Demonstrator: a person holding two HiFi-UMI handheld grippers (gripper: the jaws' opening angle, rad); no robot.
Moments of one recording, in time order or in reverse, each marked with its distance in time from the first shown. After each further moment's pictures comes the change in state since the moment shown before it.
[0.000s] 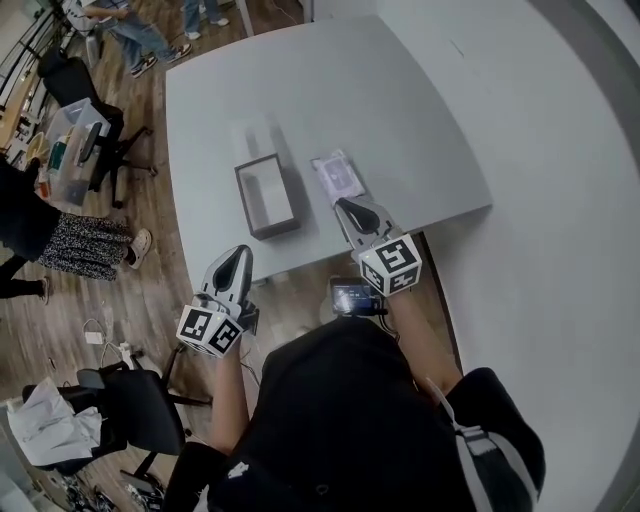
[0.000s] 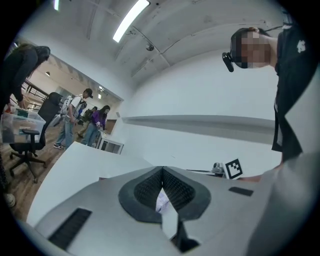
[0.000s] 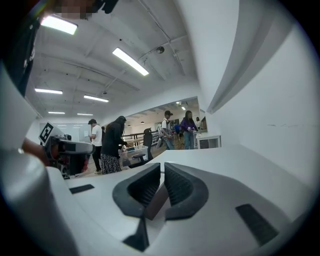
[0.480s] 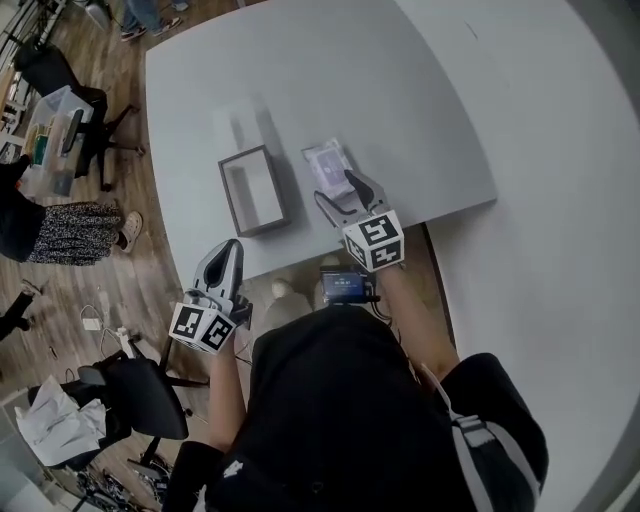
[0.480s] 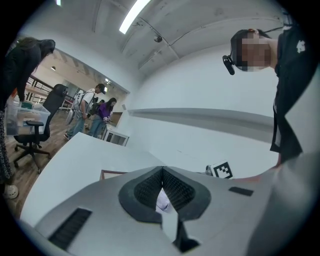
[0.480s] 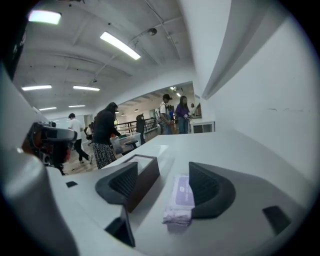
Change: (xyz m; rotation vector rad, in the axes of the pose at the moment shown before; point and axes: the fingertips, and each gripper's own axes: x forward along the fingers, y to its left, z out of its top) left arm 0.048 0.032 -0.018 -0.063 0.088 0.060; right arm 0.065 -0.063 -0.056 0.038 0.179 -0.056
